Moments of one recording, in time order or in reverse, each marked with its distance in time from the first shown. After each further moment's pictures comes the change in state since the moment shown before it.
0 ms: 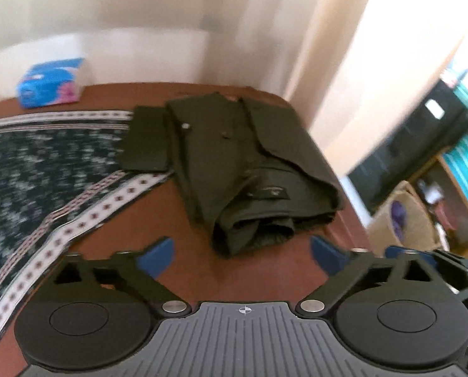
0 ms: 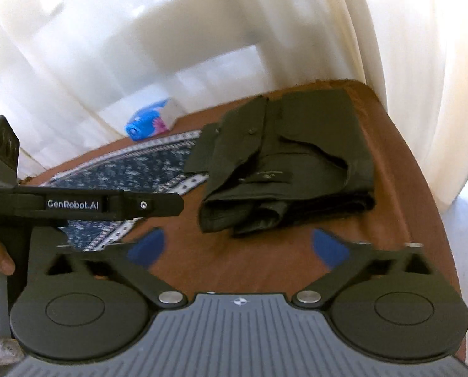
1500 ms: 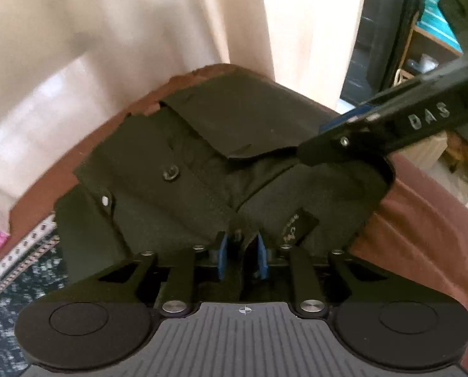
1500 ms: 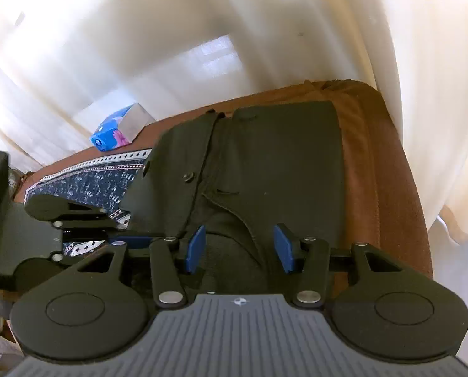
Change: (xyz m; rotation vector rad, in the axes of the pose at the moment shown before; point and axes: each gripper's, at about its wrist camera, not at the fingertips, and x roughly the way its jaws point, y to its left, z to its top) left arm 0.147 -0.047 0.041 0.611 0.103 0.030; right arm 0.113 -0.091 0.084 -0.016 0.082 0.084
